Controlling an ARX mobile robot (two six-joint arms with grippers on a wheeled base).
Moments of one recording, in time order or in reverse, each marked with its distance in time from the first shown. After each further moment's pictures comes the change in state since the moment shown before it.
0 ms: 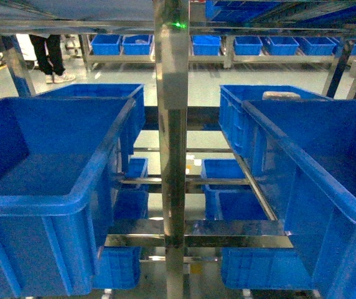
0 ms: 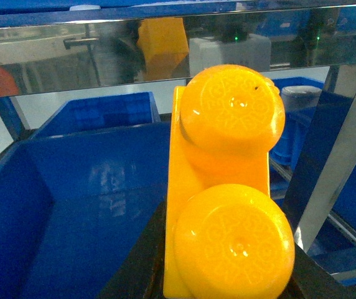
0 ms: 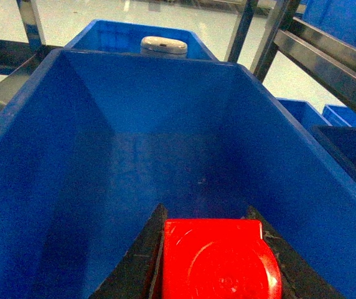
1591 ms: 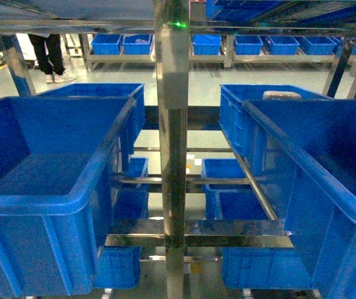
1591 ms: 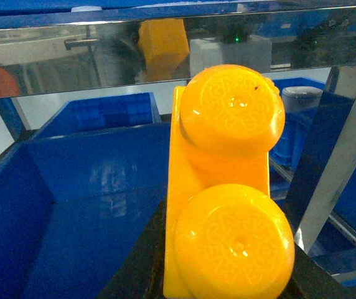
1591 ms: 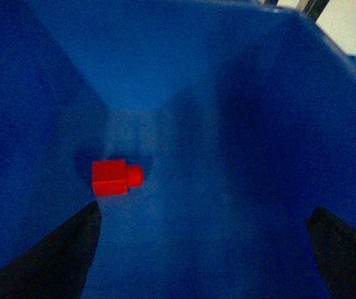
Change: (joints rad) left arm 0.000 -0.003 0.000 0.000 0.000 0.000; right arm 0.017 0.502 0.586 -0.277 -0.011 0.010
